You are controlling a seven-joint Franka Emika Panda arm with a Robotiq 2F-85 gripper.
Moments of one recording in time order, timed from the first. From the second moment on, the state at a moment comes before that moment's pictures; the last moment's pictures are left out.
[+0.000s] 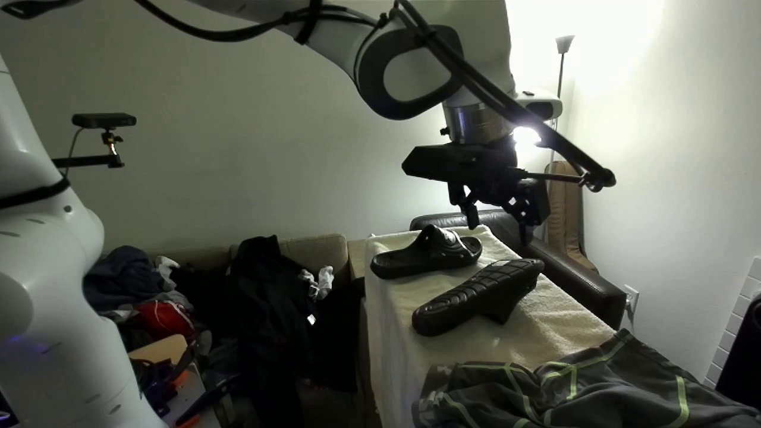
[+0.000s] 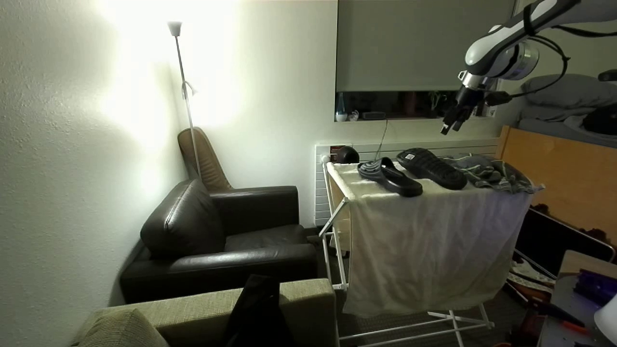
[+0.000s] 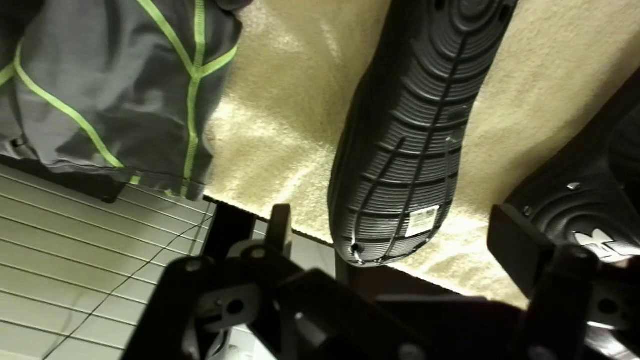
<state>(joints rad) -0.26 -0.05 -0.28 -2.16 0.15 2.42 -0.56</state>
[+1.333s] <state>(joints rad) -0.30 0.04 -0.34 -2.24 -0.07 2.63 -0.38</state>
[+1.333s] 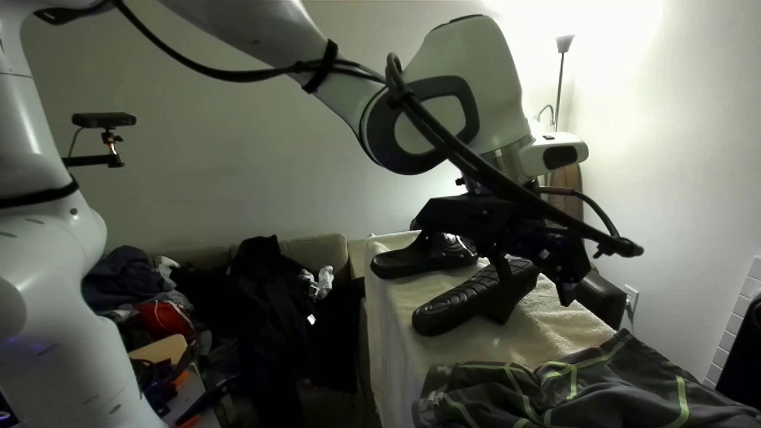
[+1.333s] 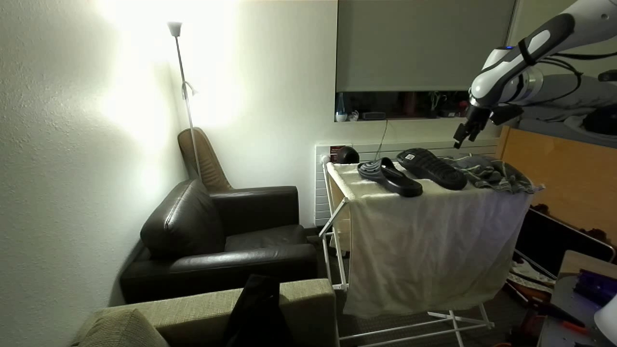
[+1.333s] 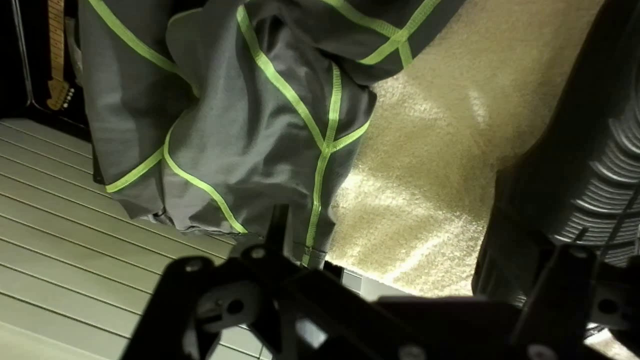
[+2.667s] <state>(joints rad) -0.30 0.19 -0.30 -2.27 -0.13 2.80 -0.38</state>
